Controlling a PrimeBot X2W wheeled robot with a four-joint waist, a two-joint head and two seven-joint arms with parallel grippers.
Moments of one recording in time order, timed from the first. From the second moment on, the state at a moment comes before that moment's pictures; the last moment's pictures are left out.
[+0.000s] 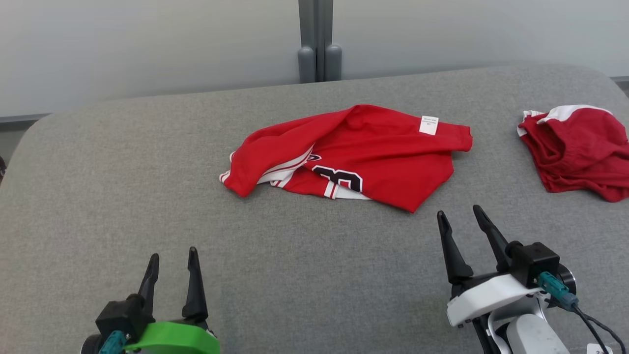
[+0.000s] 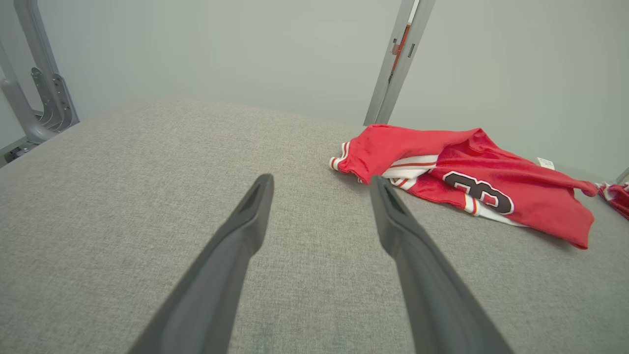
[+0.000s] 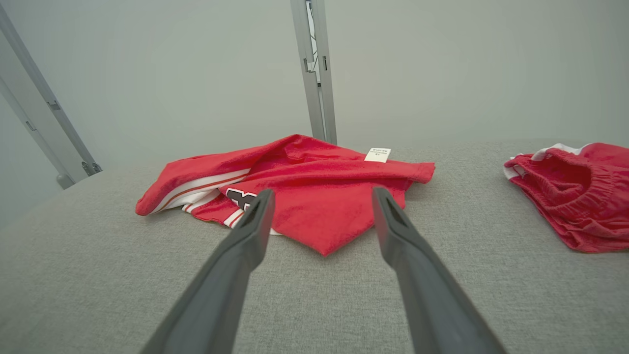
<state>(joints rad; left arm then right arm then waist) 0.03 0.07 -0.13 0.21 -0.36 0.02 -0.26 -0.08 -0.05 0.11 0.24 0.17 0.13 -0.26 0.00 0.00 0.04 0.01</state>
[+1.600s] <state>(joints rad) -0.71 0.18 -0.26 0.85 -0.20 -0.04 -0.26 -0.22 -0.05 0.12 0.19 0.20 0.13 -0.26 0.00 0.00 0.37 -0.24</state>
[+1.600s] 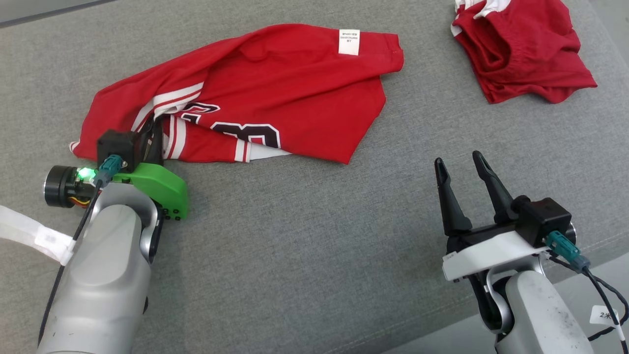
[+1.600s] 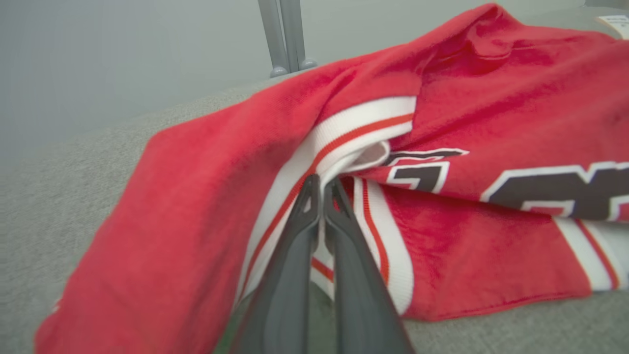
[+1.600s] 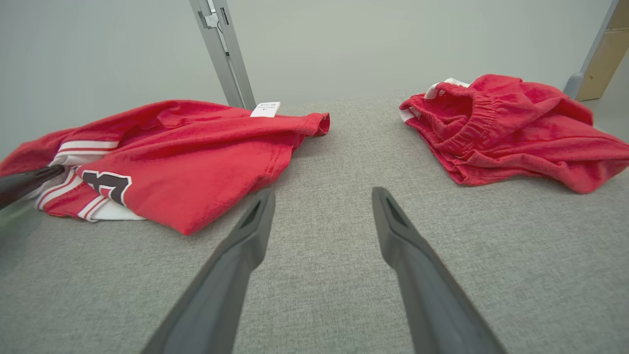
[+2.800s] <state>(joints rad) -0.09 0.36 -0.39 -0.04 -0.28 -0.10 0.06 -0.13 -0.05 0.05 0.23 0.18 0.13 -0.26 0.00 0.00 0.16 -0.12</state>
